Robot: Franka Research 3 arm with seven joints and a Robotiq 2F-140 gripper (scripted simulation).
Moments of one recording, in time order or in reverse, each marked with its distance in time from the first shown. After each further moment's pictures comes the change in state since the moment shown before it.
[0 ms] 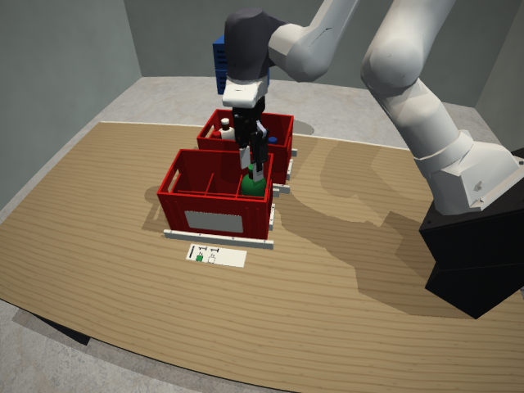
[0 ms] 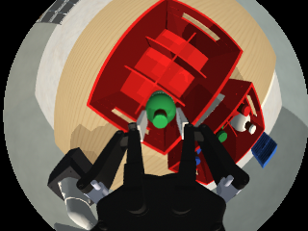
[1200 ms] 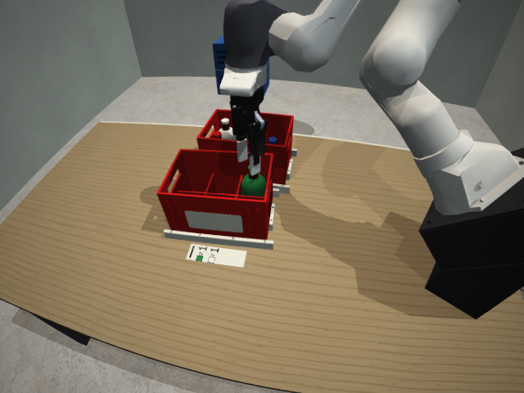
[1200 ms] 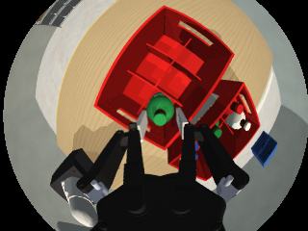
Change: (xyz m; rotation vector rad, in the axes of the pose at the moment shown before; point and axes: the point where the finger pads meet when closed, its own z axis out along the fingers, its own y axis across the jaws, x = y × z) arm 0.007 0.001 -0.026 -0.007 0.021 0.016
